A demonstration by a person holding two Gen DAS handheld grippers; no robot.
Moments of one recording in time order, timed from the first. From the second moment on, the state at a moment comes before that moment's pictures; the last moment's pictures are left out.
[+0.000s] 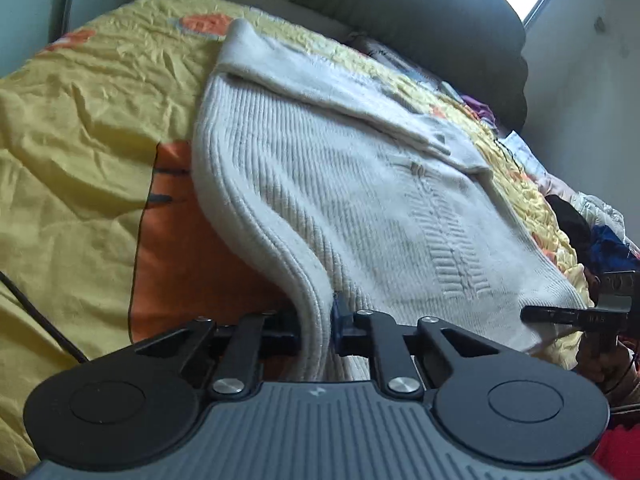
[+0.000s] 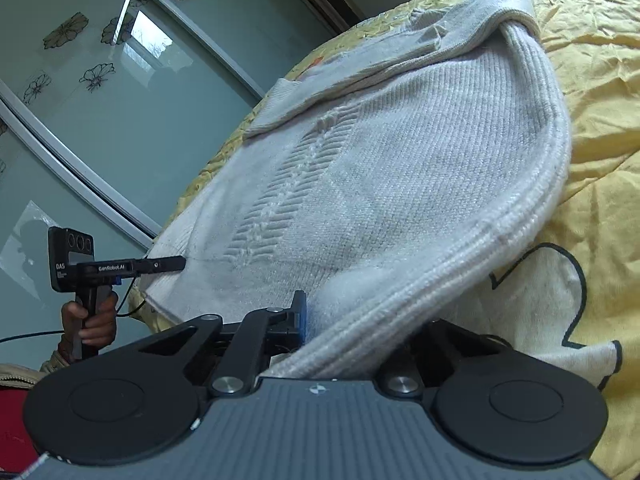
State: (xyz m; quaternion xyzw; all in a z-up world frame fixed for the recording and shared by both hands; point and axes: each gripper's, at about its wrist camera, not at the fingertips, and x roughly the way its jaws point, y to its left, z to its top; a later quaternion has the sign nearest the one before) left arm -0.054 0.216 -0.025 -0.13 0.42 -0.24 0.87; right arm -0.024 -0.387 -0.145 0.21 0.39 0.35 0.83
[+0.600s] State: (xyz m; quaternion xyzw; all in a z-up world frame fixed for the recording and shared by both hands) left arm -0.021 0.183 0.048 -0.14 0.28 -0.24 0.92; right arm 0.021 -0.395 -0.072 0.18 0.28 0.33 0.88
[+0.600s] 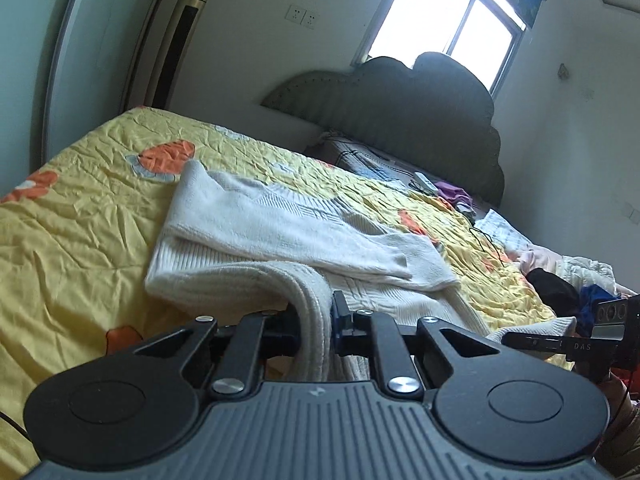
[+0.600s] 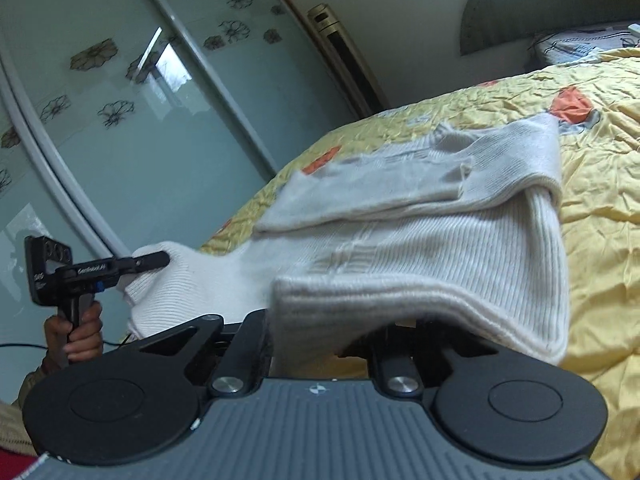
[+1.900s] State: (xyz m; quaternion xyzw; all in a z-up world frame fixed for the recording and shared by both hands) left arm 0.125 0.135 0.075 -0.09 0.26 -0.12 0.95; right arm 0.163 -0.389 -0.065 0.17 0.17 0.22 0.95
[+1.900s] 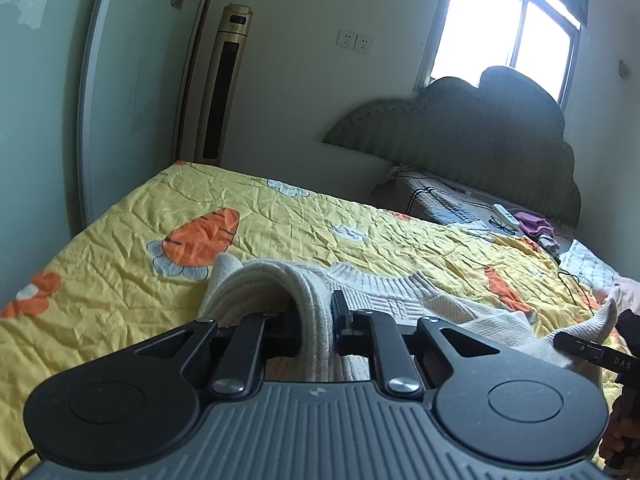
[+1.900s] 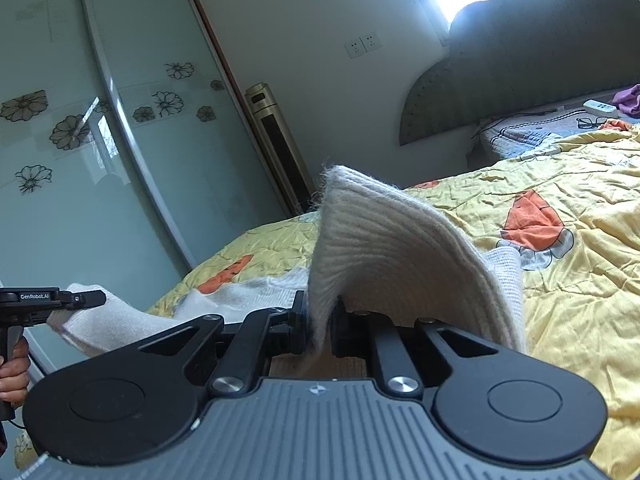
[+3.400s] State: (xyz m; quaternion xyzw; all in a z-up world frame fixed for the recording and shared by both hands) left arm 0.219 0.122 0.015 -0.06 0.34 -0.02 0.94; right arm 0.231 -0.322 -0.091 0.04 0.25 0.23 0.94
